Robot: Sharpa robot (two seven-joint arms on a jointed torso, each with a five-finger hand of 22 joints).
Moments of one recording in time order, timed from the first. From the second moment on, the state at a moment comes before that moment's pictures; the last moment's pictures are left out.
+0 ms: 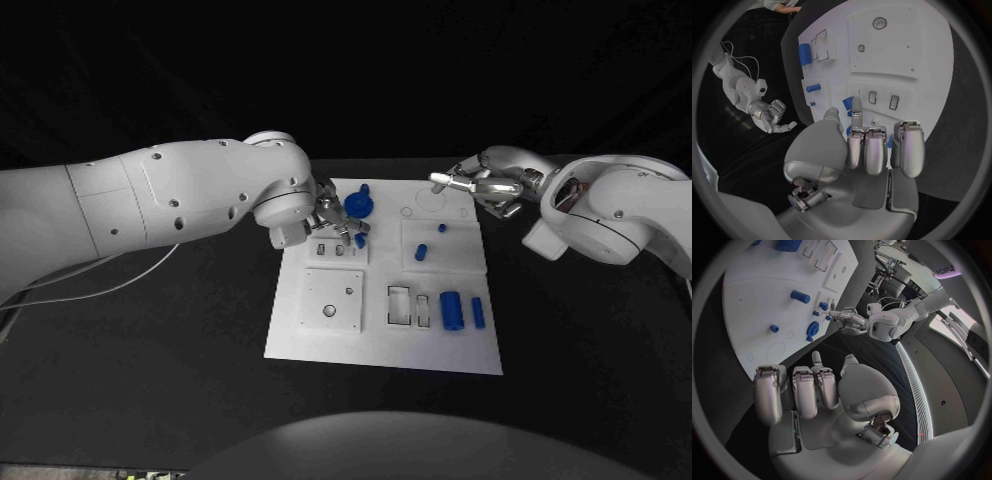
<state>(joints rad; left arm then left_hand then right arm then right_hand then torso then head) 1.46 -0.53 -0.23 1.36 -0.71 0.07 -0.70 1.13 0.11 -0.25 0.29 0.42 1.08 0.04 0.36 0.38 1.47 -0.02 1.57 1.31 1.47 -0.07 1.57 1.31 0.04 1.47 0.04 1.52 1.31 1.44 -0.98 -0.23 1.64 -0.83 -0.16 -0.08 0.98 0.21 -0.23 0.29 0.20 0.69 0.12 0.24 0.46 1.46 0.04 1.57 1.31 1.46 -0.01 1.57 1.31 0.04 1.46 0.11 1.48 1.31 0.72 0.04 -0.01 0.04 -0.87</state>
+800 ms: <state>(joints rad) 1.44 -0.50 -0.23 1.32 -0.72 0.07 -0.70 1.14 0.12 -0.25 0.29 0.43 1.08 0.04 0.35 0.39 1.47 -0.02 1.57 1.31 1.47 -0.07 1.57 1.31 0.04 1.46 0.05 1.51 1.31 1.44 -0.97 -0.23 1.63 -0.83 -0.15 -0.09 0.98 0.21 -0.24 0.29 0.20 0.69 0.12 0.24 0.46 1.46 0.04 1.57 1.31 1.47 0.00 1.57 1.31 0.04 1.46 0.12 1.48 1.31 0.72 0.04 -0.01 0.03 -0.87</state>
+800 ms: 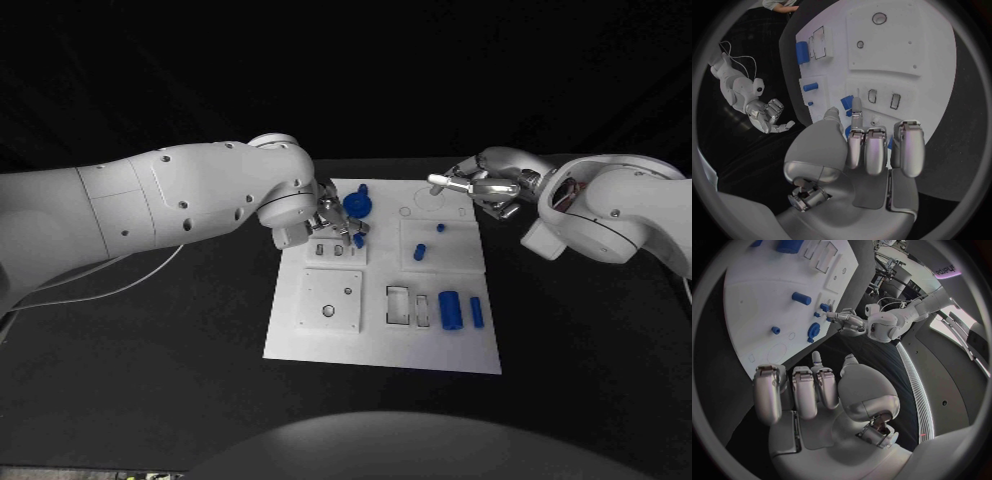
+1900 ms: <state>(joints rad) 1.43 -0.48 -0.23 1.30 -0.72 0.07 -0.70 1.16 0.12 -0.25 0.29 0.43 1.08 0.04 0.35 0.41 1.47 -0.02 1.57 1.31 1.47 -0.07 1.57 1.31 0.04 1.46 0.04 1.51 1.31 1.44 -0.97 -0.23 1.63 -0.83 -0.14 -0.10 0.99 0.21 -0.24 0.29 0.21 0.69 0.12 0.24 0.46 1.46 0.04 1.57 1.31 1.47 0.00 1.57 1.31 0.04 1.45 0.12 1.46 1.31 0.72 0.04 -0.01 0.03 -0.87</state>
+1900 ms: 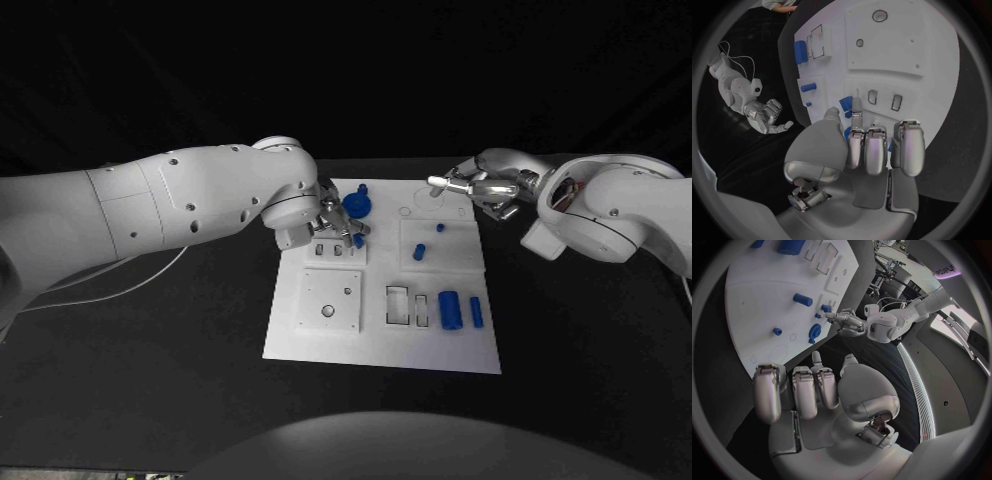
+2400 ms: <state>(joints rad) 1.43 -0.48 -0.23 1.30 -0.72 0.07 -0.70 1.16 0.12 -0.25 0.29 0.45 1.09 0.04 0.35 0.42 1.47 -0.02 1.57 1.31 1.47 -0.07 1.57 1.31 0.04 1.46 0.04 1.51 1.31 1.44 -0.97 -0.23 1.63 -0.83 -0.13 -0.10 0.99 0.21 -0.25 0.29 0.21 0.70 0.12 0.24 0.46 1.47 0.04 1.57 1.31 1.47 0.00 1.57 1.31 0.04 1.44 0.12 1.46 1.31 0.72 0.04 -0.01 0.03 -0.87</state>
